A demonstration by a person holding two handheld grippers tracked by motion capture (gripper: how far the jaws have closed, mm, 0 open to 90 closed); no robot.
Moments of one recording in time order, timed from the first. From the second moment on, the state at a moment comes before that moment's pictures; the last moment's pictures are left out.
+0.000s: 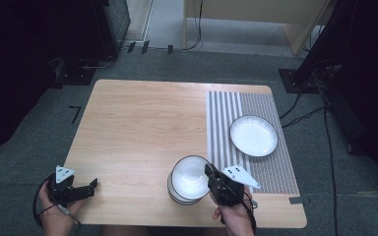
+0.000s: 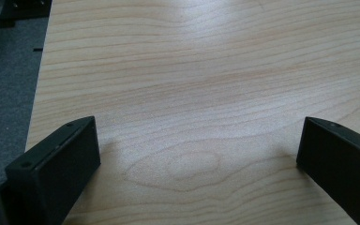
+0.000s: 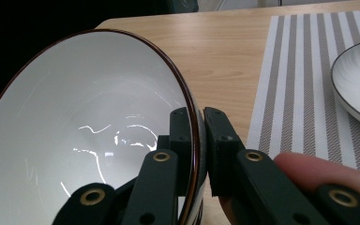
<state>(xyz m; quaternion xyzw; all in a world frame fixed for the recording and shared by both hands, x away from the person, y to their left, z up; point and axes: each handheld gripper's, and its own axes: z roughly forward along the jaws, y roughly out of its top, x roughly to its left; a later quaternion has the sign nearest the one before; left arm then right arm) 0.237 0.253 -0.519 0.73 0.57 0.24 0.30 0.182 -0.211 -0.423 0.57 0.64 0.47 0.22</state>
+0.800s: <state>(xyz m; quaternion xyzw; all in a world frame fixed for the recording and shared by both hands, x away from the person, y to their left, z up) 0.237 0.253 -0.519 0.73 0.57 0.24 0.30 0.188 -0.252 -0.414 0.60 0.61 0.46 0.24</state>
